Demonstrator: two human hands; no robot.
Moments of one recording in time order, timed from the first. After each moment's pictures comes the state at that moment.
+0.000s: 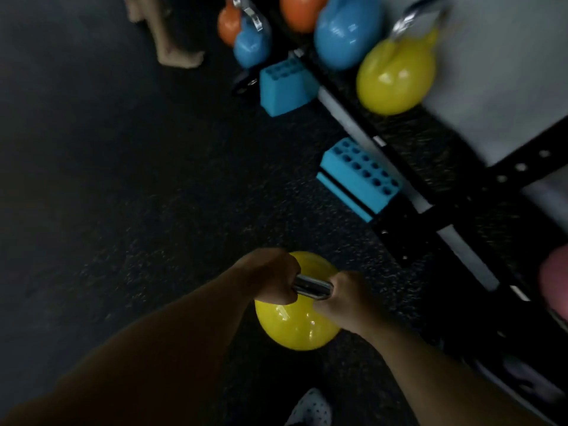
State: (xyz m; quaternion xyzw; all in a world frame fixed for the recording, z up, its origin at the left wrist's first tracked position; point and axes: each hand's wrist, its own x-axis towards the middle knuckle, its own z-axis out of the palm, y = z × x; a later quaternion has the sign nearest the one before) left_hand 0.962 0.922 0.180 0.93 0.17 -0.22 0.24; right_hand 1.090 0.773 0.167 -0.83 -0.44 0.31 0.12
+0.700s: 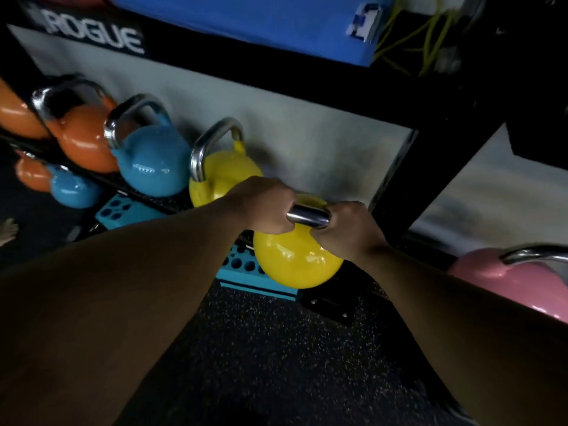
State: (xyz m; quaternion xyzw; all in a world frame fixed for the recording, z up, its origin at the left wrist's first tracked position) left_hand 1.414 1.061 0.325 0.99 -0.09 -0.04 0.04; right_hand 1.451 0.875 0.290 -0.94 -0.30 -0.03 0.19
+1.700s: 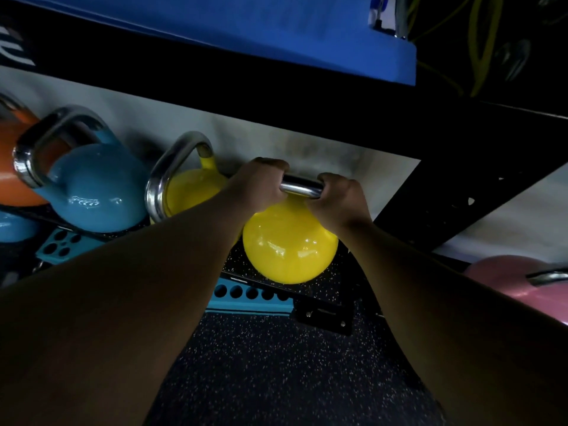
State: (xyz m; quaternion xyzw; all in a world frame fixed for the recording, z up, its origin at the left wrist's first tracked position) left_hand 1.556 1.106 0.274 0.99 -0.07 0.04 0.14; right_hand 1.558 0.934 0.272 -0.94 -0.14 -0.01 0.30
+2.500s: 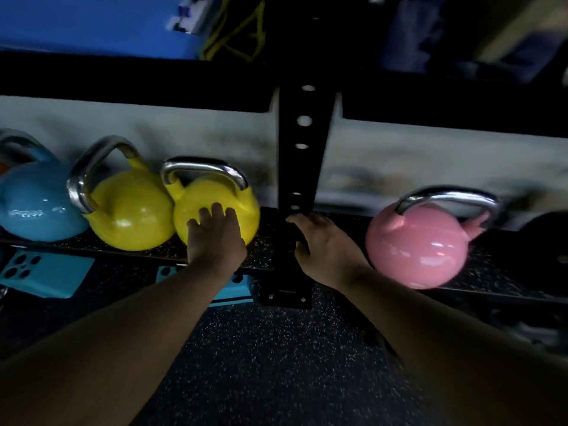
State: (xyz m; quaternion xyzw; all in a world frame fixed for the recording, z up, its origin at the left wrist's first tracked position) left_hand 1.413 0.946 0.272 0.99 0.09 -0.04 -0.06; right_hand 1.418 0.745 0.277 -0.94 -0.22 0.04 0.24
